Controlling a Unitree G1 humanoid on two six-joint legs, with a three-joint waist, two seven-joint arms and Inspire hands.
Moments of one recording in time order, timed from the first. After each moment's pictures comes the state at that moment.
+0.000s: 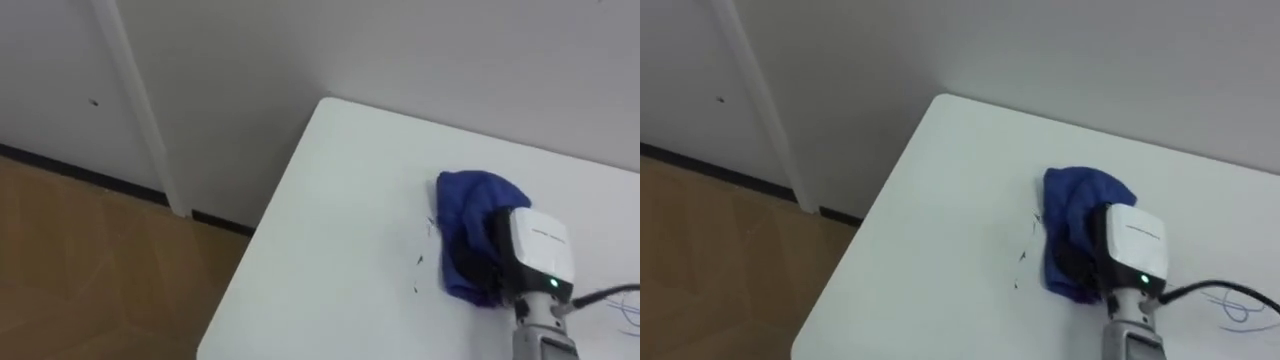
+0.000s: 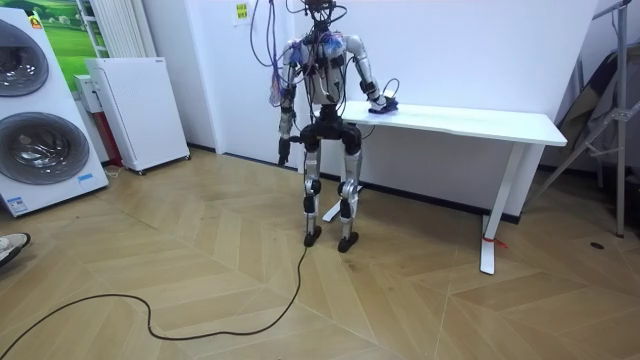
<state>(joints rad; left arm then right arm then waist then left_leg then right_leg) 0.32 0.23 0.05 0.94 0.32 0.14 0.02 0.12 -0.34 0.06 0.67 -0.81 -0.08 -0.73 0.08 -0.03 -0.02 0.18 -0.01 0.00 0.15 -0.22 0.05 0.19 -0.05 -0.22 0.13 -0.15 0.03</state>
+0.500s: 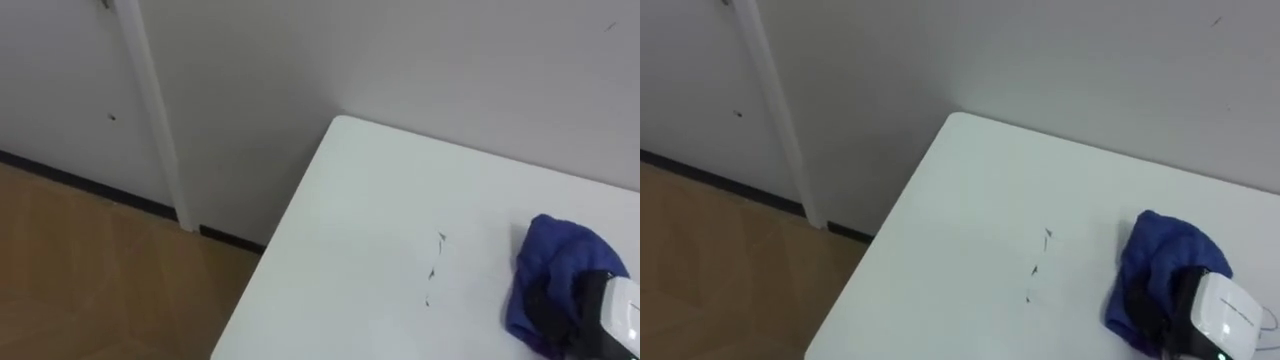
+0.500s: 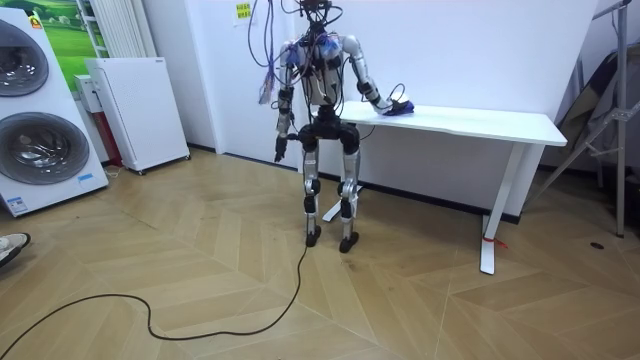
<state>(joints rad) 0.30 0.21 0.08 0.94 0.38 0.14 0.08 0.14 -0.32 -0.04 0.78 -0.68 -0.11 -0.78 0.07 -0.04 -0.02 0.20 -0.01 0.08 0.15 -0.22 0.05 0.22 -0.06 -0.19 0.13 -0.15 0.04</state>
